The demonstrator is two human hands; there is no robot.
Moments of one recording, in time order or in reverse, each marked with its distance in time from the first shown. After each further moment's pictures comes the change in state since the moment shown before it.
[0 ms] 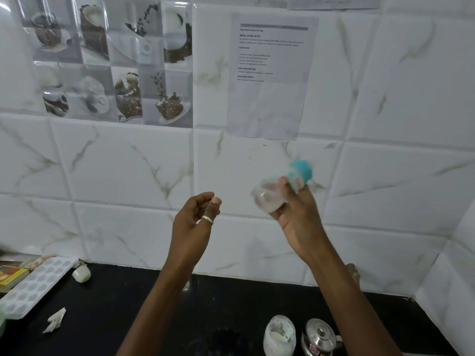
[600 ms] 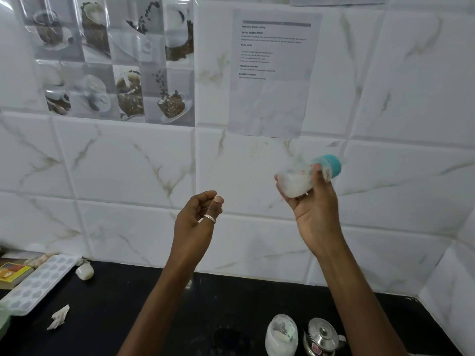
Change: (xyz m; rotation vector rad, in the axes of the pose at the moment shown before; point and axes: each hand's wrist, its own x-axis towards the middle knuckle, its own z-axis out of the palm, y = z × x) left_hand 0.001 0.000 0.002 0.003 -0.009 -0.001; right_hand 0.008 -0.018 -0.013 0.164 0.031 -0.098
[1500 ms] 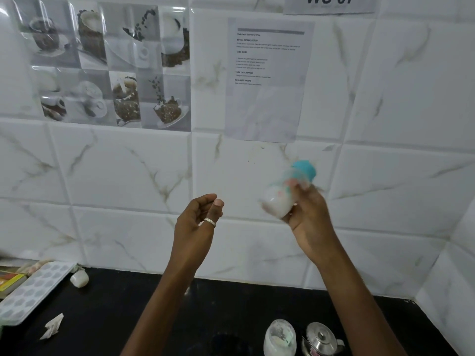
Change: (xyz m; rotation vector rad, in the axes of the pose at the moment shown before) left_hand -0.001 0.004 0.004 0.017 -0.014 0.002; right_hand -0.006 0.004 -0.002 -0.159 -0.036 0.058
